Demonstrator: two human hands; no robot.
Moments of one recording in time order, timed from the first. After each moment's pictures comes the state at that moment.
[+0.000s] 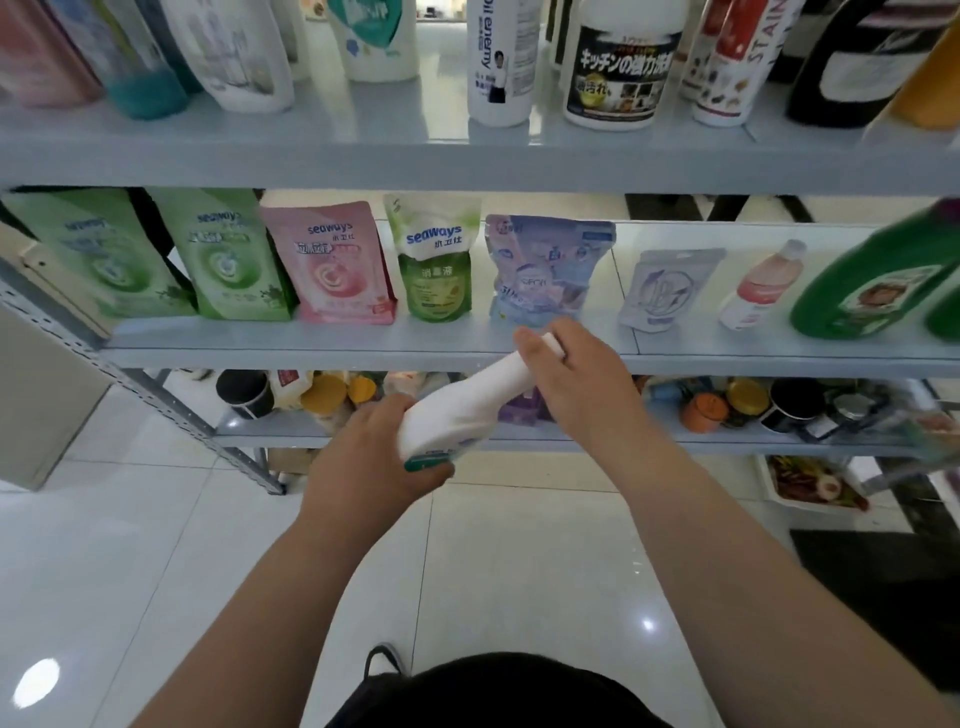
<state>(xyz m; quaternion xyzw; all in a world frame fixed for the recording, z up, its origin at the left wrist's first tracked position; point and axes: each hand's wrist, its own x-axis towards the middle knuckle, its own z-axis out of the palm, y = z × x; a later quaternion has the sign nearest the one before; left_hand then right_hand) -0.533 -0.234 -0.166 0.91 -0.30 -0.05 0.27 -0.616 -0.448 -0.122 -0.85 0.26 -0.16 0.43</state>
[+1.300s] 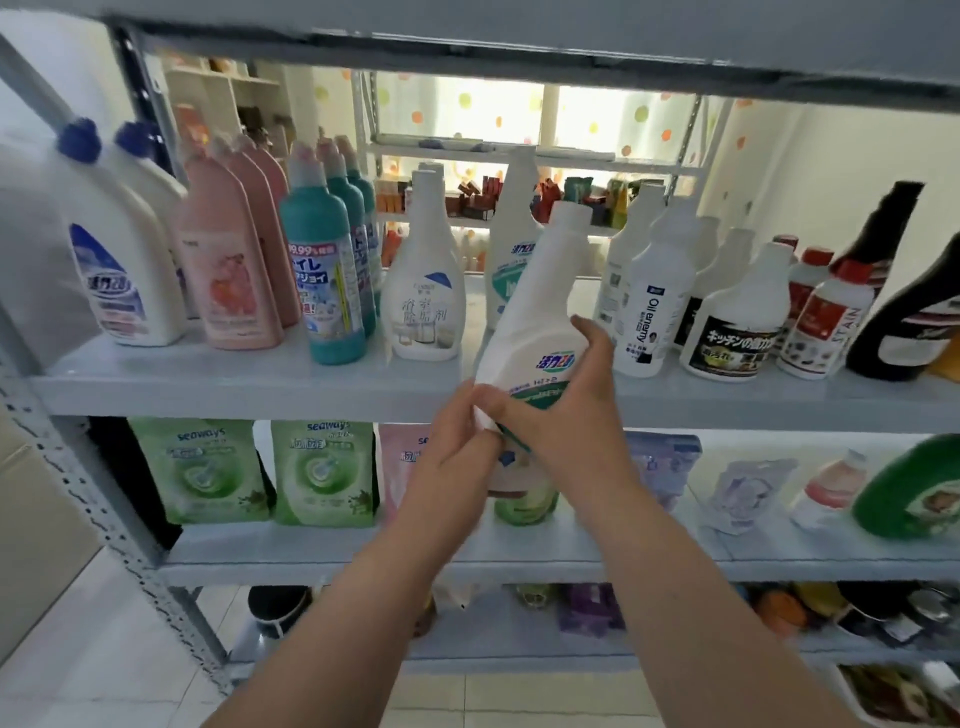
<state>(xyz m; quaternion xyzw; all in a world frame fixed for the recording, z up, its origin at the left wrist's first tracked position) -0.346 -0.219 -0.026 0.64 -0.31 -0.18 0.68 -0.403 -0.337 0.003 -0.77 0.19 -0.39 0.46</state>
